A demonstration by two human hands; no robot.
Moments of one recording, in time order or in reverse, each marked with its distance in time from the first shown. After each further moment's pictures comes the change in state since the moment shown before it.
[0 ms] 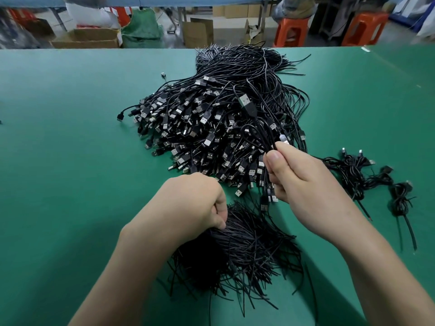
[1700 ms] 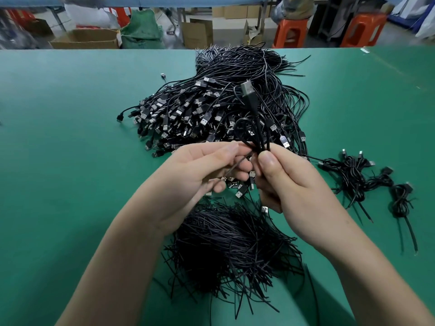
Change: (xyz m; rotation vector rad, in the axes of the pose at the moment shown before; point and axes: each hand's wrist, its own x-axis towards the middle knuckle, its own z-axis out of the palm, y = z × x) left_hand -0.004 -0.001 -0.010 -1.514 0.152 0.310; right_hand -0.005 -0.012 0.012 0.273 -0.067 -0.066
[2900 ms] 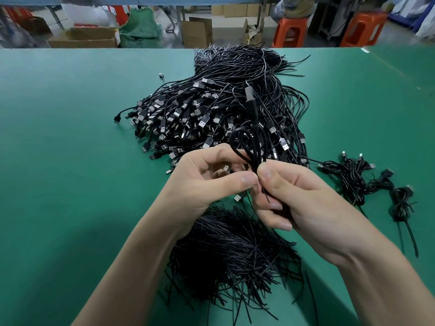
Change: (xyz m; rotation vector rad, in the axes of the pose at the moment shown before) left_hand 0.011 -0.026 0.002 0.053 -0.017 0.243; right_hand -0.002 0.000 -0.014 0.453 -0.321 0.127
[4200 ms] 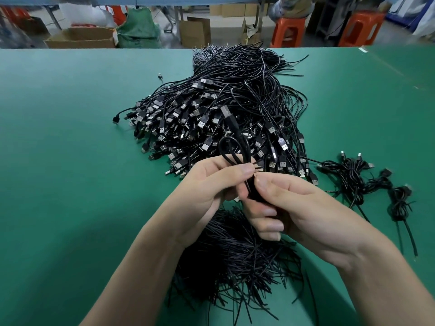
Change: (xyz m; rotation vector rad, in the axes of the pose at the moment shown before) left_hand 0.003 -0.004 0.010 -0.109 -0.042 -0.149; right_hand -0.001 0.006 -0.005 0.175 -0.129 0.158
